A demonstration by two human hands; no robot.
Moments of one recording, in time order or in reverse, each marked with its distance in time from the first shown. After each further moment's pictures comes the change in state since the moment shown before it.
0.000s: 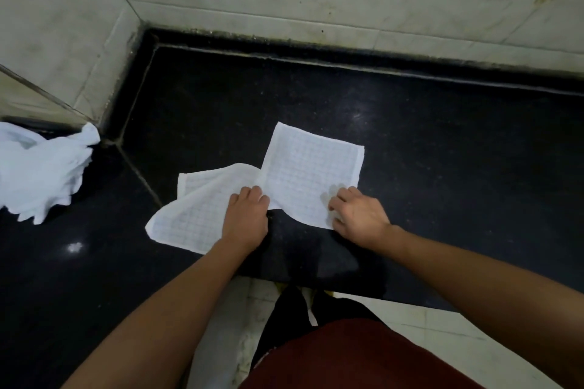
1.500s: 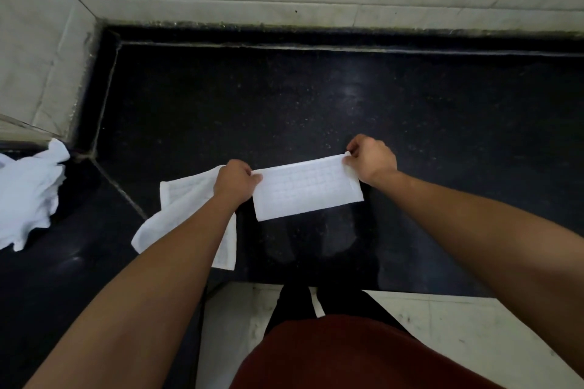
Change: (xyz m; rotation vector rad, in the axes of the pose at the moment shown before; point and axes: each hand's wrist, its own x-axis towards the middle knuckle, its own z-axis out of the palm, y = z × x) left_hand 0.093 -0.008 -0.006 -0.498 -0.193 -0.538; right_hand 0.062 0.072 -0.017 0.537 0.142 0.609
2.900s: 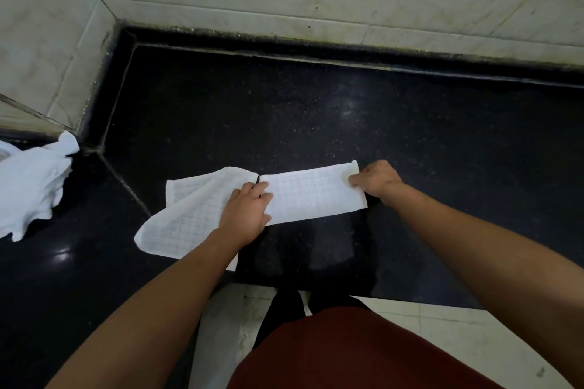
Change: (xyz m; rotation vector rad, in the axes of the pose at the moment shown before) left_hand -0.055 -0.032 0.008 0.558 -0.022 0.610; right_hand -0.027 -0.008 -0.014 0.232 -0.207 0.328
